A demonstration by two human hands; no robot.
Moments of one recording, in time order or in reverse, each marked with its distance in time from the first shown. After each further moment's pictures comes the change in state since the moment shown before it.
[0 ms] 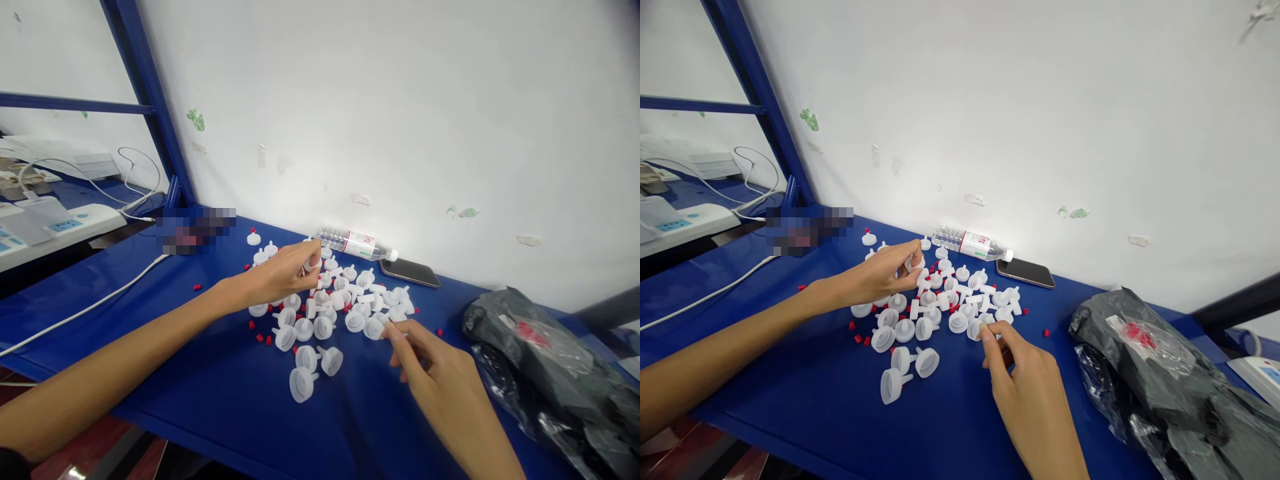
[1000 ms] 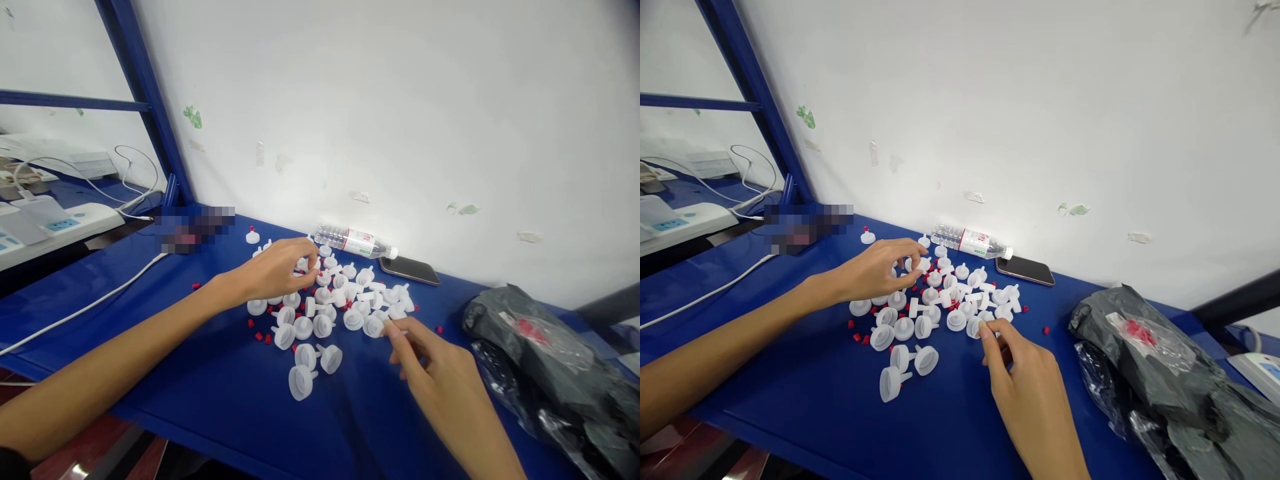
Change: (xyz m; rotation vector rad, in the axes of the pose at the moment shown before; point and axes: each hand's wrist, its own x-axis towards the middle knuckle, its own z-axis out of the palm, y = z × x) left_hand 0.000 -0.007 -0.003 0.201 0.036 0.101; right_hand -0.001 0.001 0.001 -0.040 0.017 -0.018
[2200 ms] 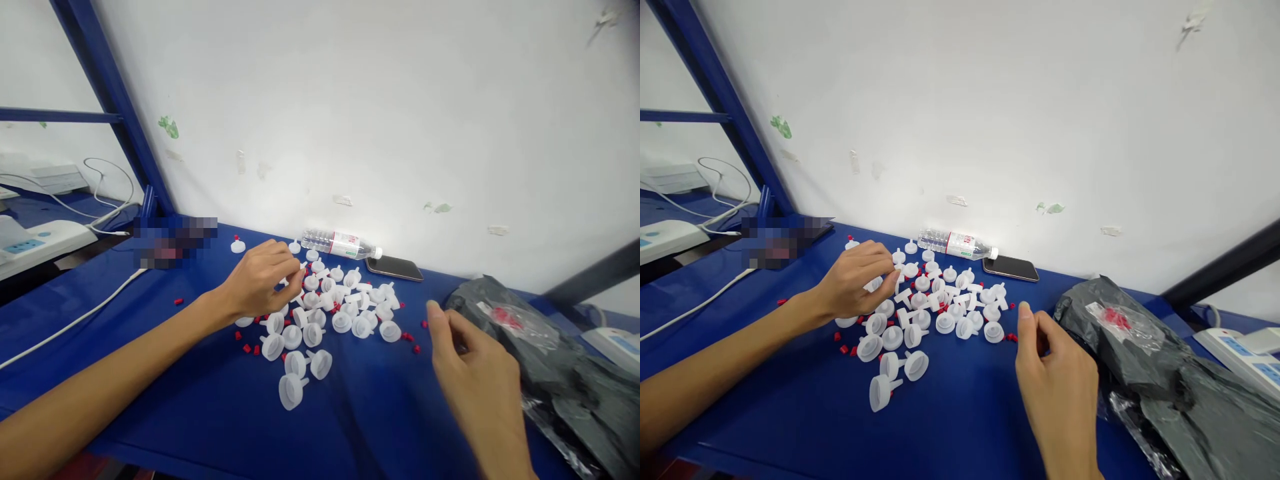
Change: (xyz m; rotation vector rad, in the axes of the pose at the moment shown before) left_hand -0.002 0.004 0.004 0.235 0.437 0.449; right_hand 0.001 0.001 -0.022 -0.156 0.416 0.320
